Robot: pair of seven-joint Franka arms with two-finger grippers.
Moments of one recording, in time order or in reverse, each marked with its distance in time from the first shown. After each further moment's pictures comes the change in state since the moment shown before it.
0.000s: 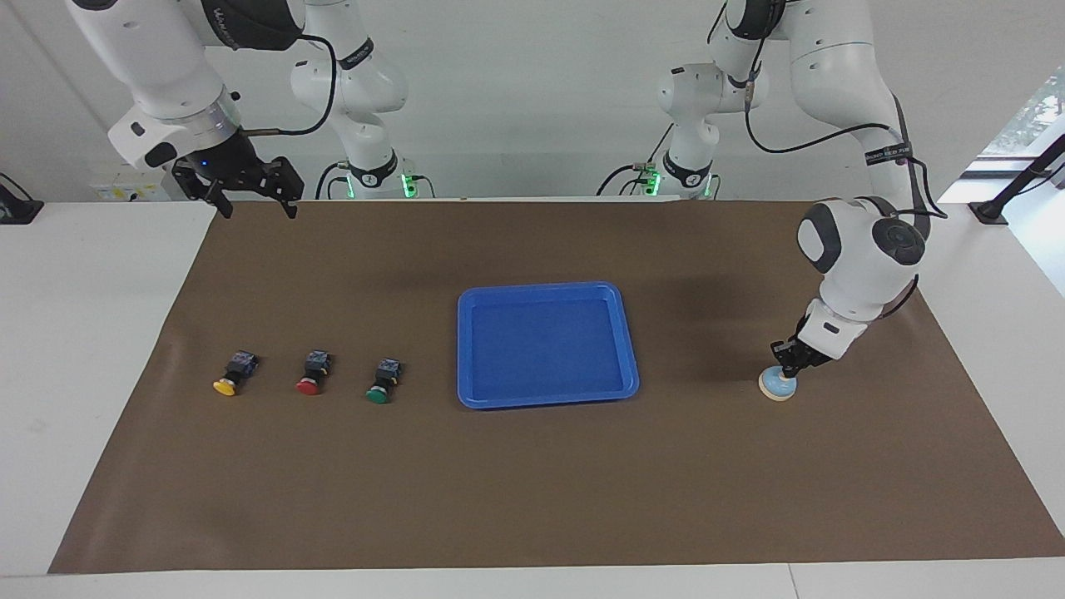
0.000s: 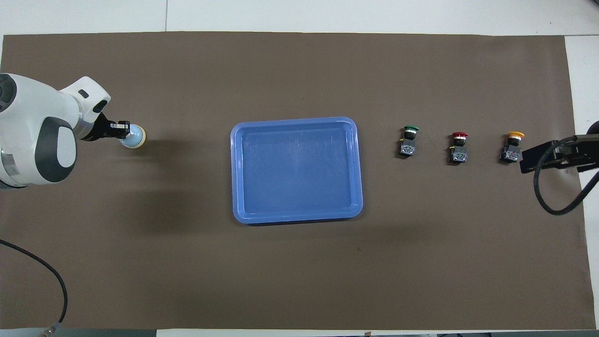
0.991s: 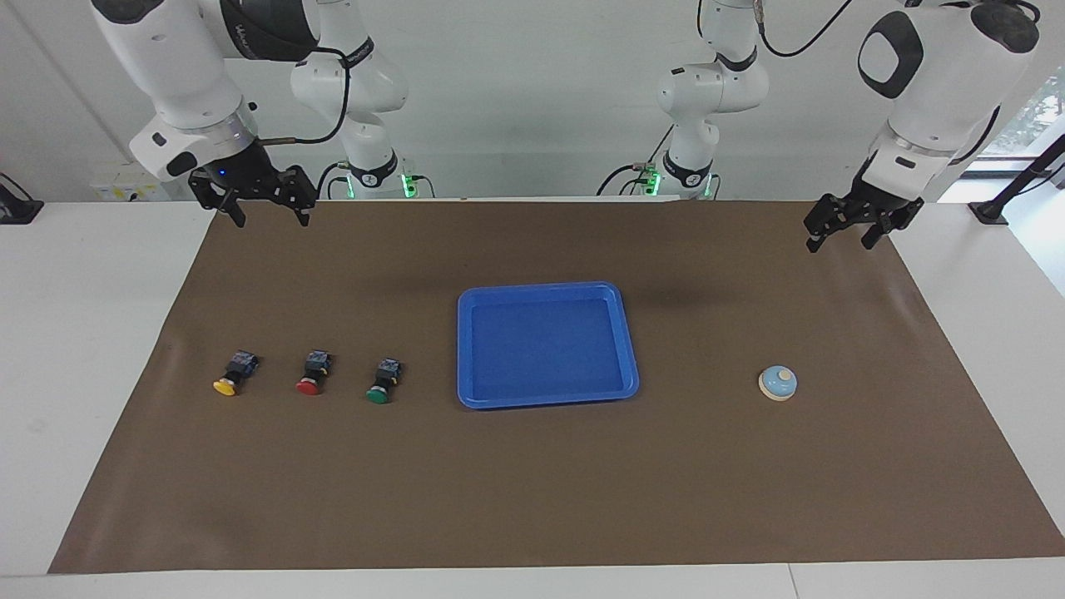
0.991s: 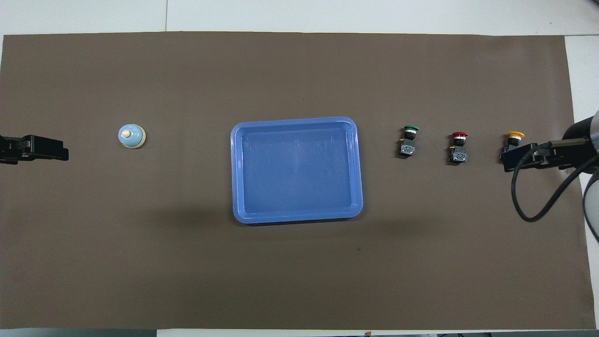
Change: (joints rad) left arm 0.015 -0.436 0.004 0.086 0.001 -0.558 -0.006; right arm 0.024 -0.034 0.007 -0.119 0.002 0.138 0.004
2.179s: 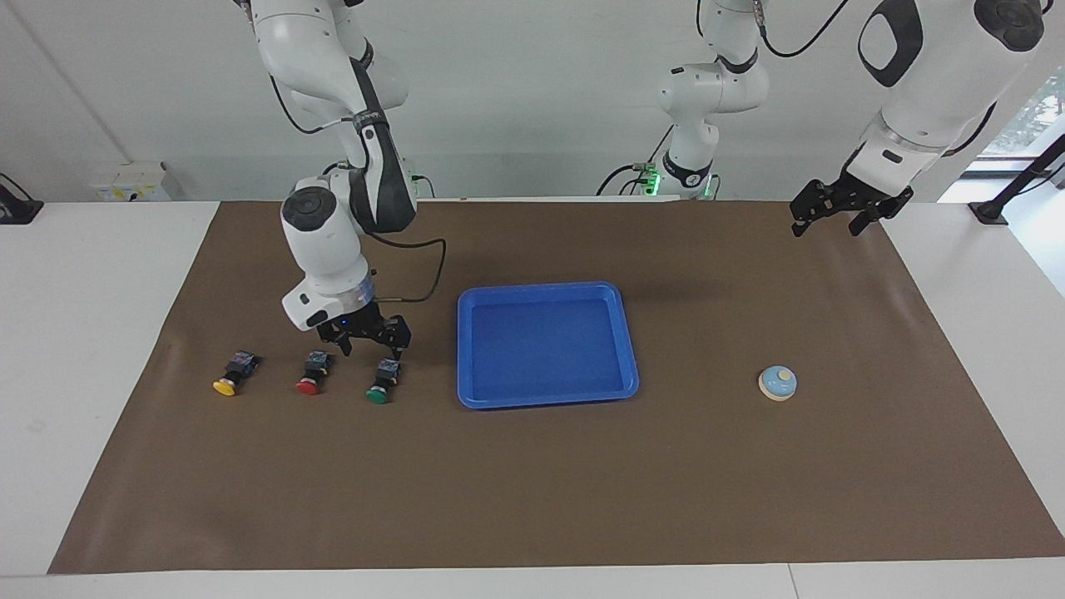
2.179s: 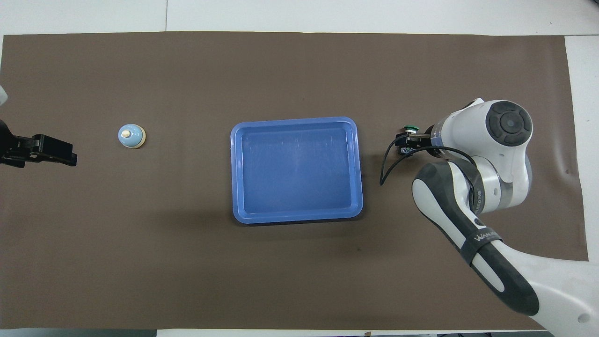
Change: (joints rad) left arm -0.021 0.078 -0.021 0.133 0.000 -0.159 0.008; right arm 0.141 0.333 0.001 -0.302 0.000 0.802 0.306
